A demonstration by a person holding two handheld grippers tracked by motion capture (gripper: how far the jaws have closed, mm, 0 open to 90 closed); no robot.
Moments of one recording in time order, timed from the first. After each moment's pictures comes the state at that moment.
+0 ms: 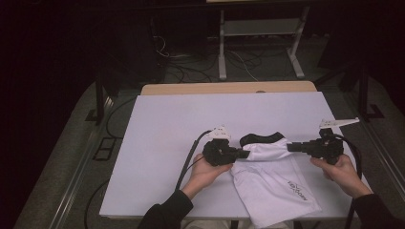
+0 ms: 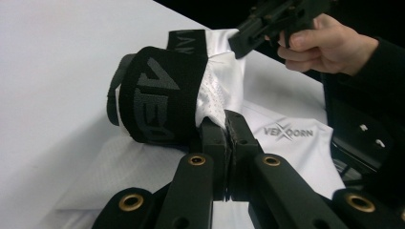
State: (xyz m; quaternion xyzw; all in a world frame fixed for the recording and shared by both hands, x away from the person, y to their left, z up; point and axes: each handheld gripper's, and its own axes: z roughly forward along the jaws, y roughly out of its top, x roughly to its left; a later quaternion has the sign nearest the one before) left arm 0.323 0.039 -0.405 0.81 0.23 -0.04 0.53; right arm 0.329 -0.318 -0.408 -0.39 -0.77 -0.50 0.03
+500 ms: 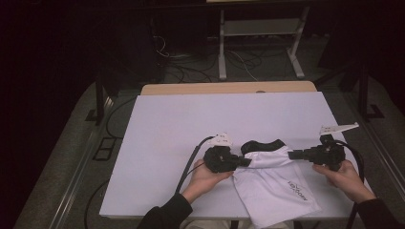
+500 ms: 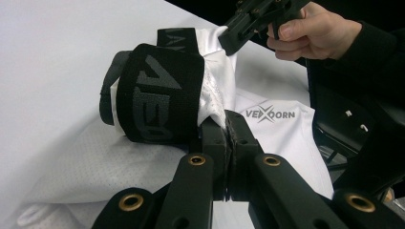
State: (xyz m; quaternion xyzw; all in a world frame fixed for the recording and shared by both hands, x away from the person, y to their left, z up) left arm 0.311 0.038 -0.412 0.82 0.22 -0.06 0.53; right arm 0.317 -0.321 -0.416 -0.38 -0.79 -0.48 0.06
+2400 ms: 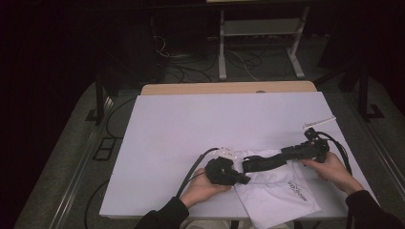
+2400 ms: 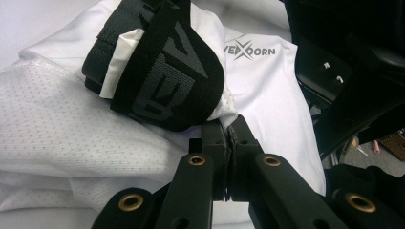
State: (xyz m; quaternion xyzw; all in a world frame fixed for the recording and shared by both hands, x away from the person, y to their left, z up) left arm 0.296 0.035 -0.436 0.86 0.18 -0.11 0.46; right arm 0.356 -0.302 -0.439 -0.40 -0.79 -0.44 0.15
